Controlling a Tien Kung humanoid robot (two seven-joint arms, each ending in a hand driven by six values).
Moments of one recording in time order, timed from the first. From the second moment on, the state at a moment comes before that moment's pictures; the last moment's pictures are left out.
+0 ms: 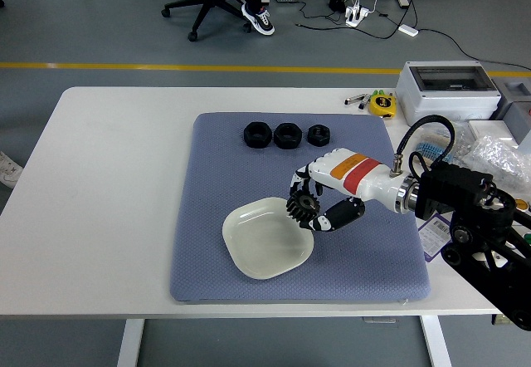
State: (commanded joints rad) left arm -0.08 0.08 -0.60 -0.18 0.67 0.30 0.10; right arm 0.66 -0.31 0.78 1.40 -2.10 0.23 0.15
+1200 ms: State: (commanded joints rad) left arm -0.08 0.08 -0.59 -0.18 0.67 0.30 0.11; right arm 0.76 -0.18 0.62 1.18 -2.08 0.01 0.25
